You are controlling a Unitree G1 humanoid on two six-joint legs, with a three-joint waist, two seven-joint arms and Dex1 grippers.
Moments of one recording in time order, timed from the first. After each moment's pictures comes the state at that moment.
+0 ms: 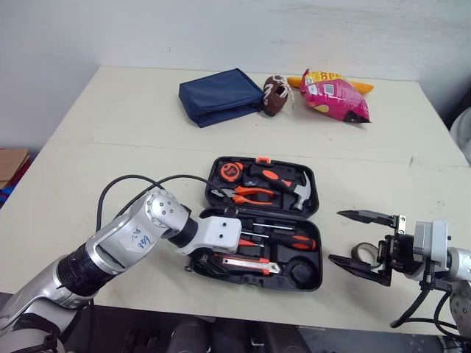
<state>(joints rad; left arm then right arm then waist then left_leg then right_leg) -0.66 0.79 -0.59 -0.45 -0.13 0.76 -1.20 0.14 -0.73 -0.32 -0.24 0.61 -0.11 1.30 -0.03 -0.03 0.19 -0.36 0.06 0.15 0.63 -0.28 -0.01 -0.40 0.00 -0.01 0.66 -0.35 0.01</state>
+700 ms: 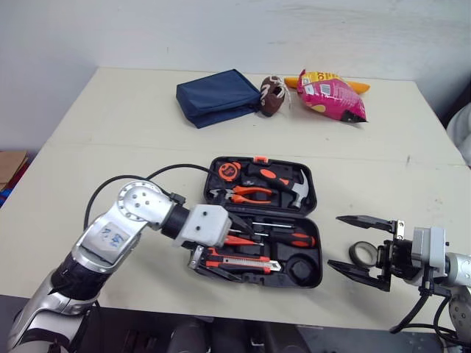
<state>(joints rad) -0.50 0.71 -0.26 -0.40 -0.36 0.37 -1.29 0.16 -0.72 -0.32 -0.23 0.61 -0.13 1.32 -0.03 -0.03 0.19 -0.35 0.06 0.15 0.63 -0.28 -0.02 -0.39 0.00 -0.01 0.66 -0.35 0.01</state>
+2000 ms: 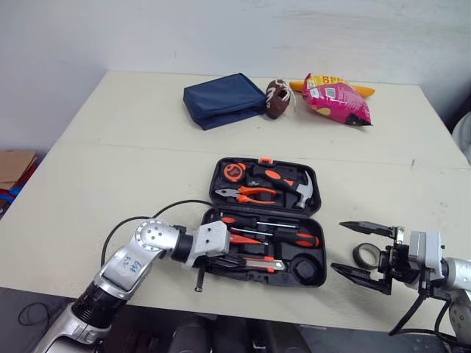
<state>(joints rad) -0.29 0.59 -0.33 -0.24 -0.24 0.30 -1.10 0.19 -0.72 -0.34 -0.15 0.58 -0.15 1.32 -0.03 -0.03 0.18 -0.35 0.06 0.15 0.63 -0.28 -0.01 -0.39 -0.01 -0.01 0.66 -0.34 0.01</state>
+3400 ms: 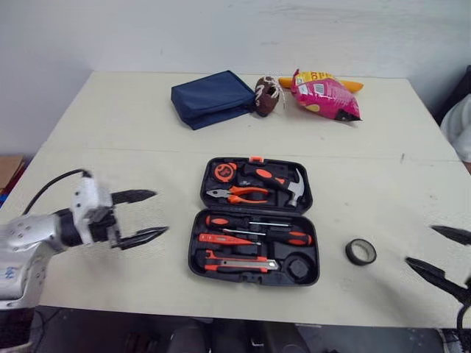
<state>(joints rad) -0.11 0.83 0.26 -0.21 -0.58 0.26 -1.12 0.54 -0.96 -0.69 -0.24 0.60 0.04 1.07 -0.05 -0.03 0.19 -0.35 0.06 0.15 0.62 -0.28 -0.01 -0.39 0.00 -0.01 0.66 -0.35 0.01</state>
